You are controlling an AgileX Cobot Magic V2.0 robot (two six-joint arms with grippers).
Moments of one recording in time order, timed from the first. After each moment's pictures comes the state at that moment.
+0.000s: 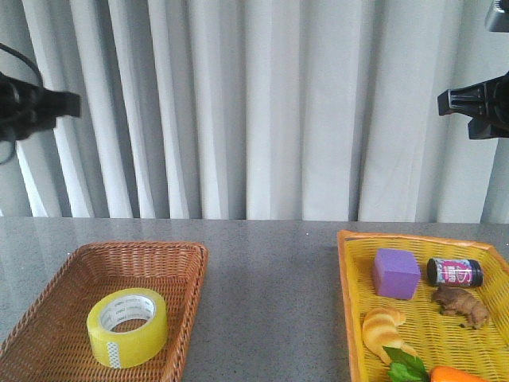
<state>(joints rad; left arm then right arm) -0.17 1.43 -1.74 0.03 0.79 -0.18 0.03 1.66 -2.09 -0.01 1.13 0.06</state>
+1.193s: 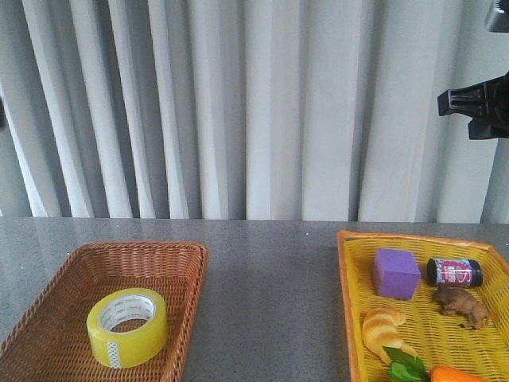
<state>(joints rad) -0.17 1.11 -1.44 0.02 0.71 -0.18 0.03 1.66 -2.09 -0.01 1.13 0.06</state>
